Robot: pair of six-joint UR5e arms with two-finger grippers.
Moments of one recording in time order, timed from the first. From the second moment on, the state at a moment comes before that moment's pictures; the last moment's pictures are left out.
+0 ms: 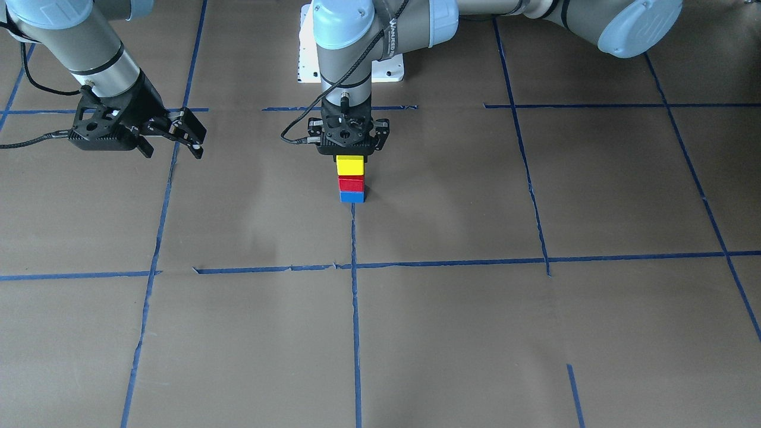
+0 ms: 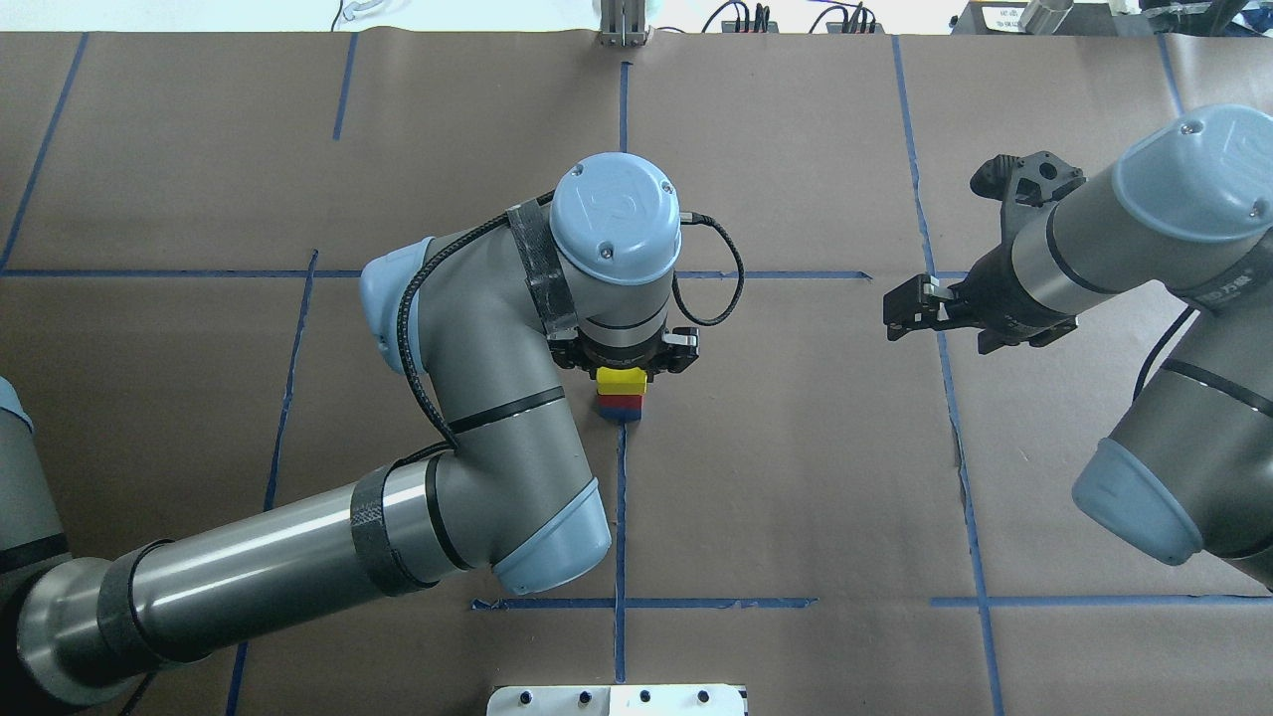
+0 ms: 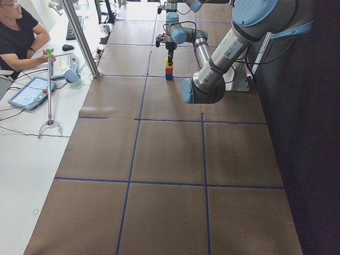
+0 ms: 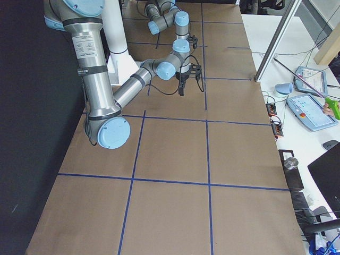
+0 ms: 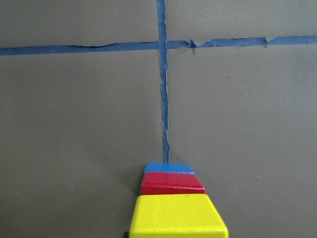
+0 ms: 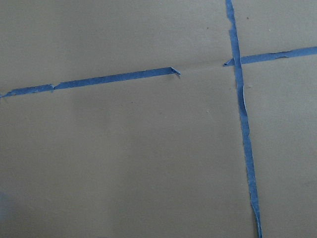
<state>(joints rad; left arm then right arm) -0.49 -2.51 -1.58 -1.38 -1.86 -1.18 0.78 -1.35 2.06 -1.53 2.06 1.15</state>
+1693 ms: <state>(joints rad) -0.66 -2.20 -1.99 -1.40 -1.92 -0.96 0.90 -1.39 2.06 -1.54 2.16 1.03</state>
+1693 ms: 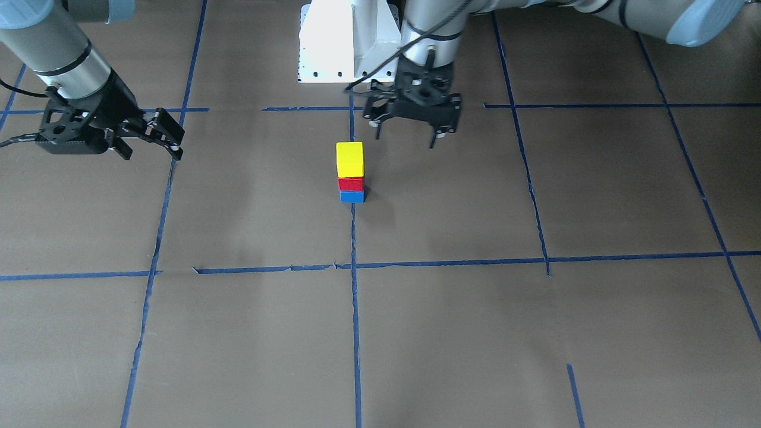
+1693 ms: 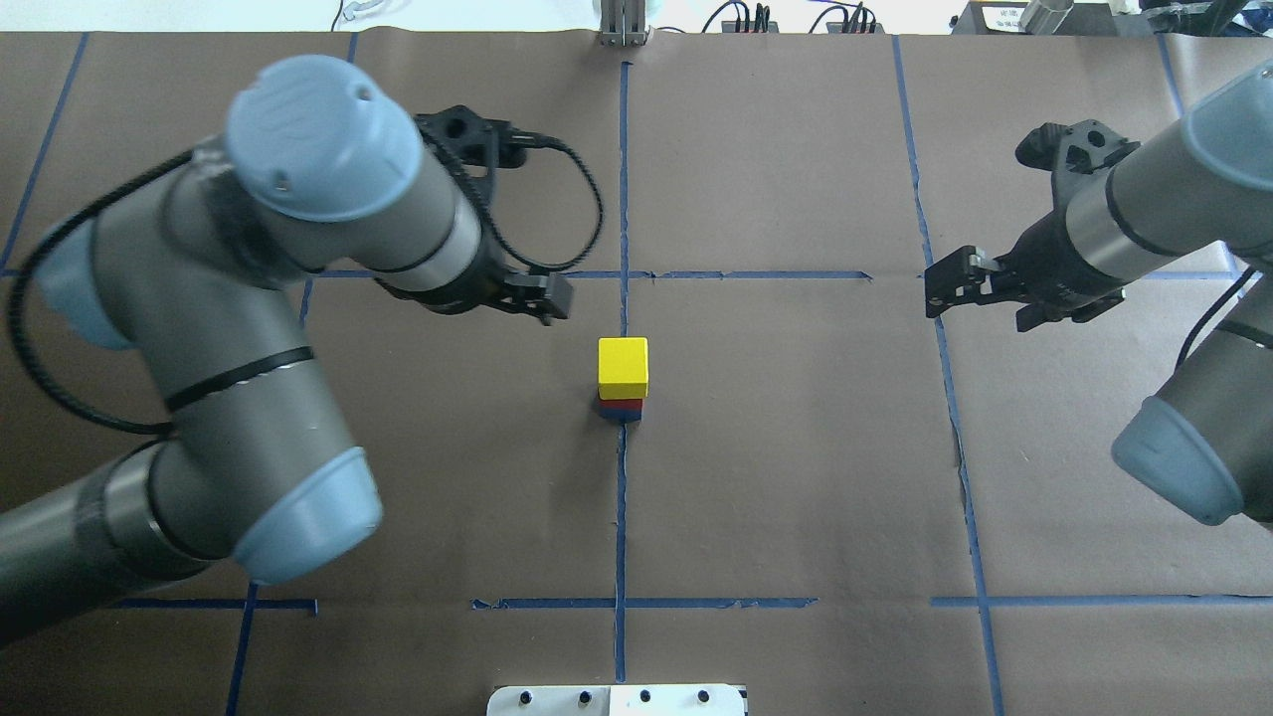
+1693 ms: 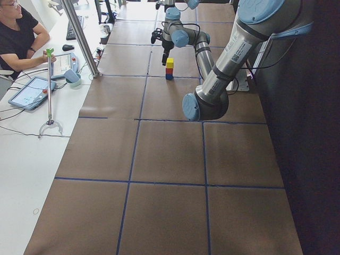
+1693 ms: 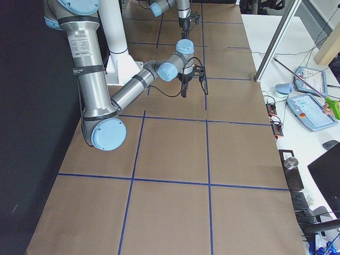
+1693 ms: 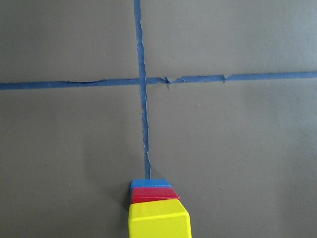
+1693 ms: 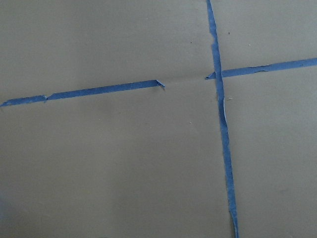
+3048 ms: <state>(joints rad) -1.54 -1.54 -1.76 -1.41 -2.36 0.39 1.49 -1.72 1.84 -1.56 2.39 0.03</state>
